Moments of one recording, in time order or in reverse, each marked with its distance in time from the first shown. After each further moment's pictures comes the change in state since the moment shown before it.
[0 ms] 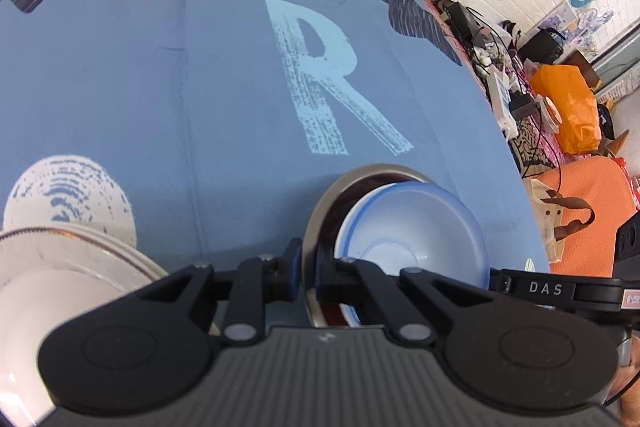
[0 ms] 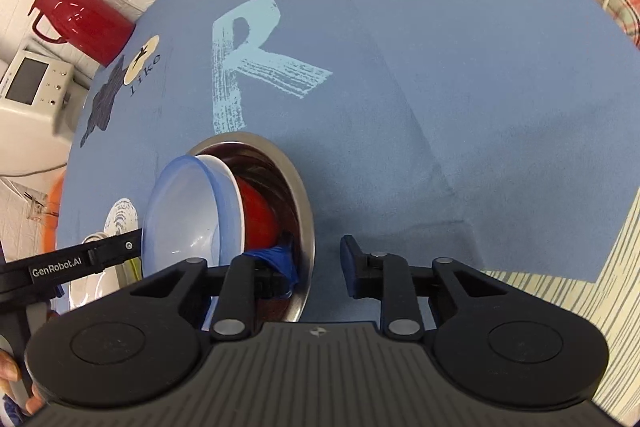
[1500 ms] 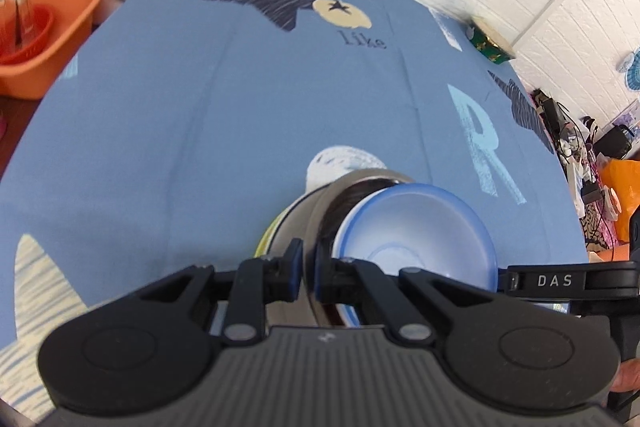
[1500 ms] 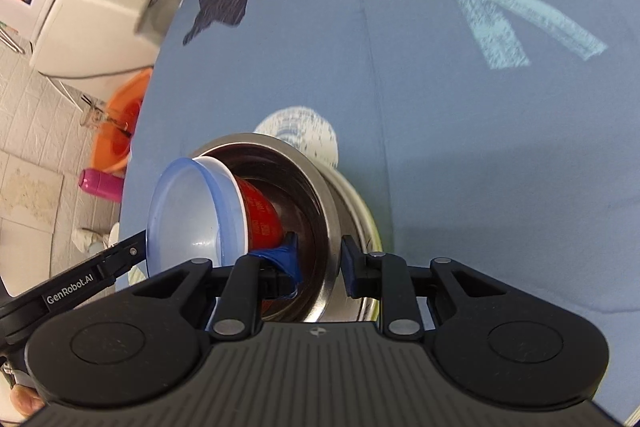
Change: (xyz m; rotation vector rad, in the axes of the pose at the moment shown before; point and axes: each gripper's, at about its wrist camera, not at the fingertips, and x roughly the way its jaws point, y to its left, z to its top) left arm -0.152 0.131 -0.077 -0.219 -0.196 0.209; right arm 0.046 0.177 -0.043 -0.242 0.186 0.105
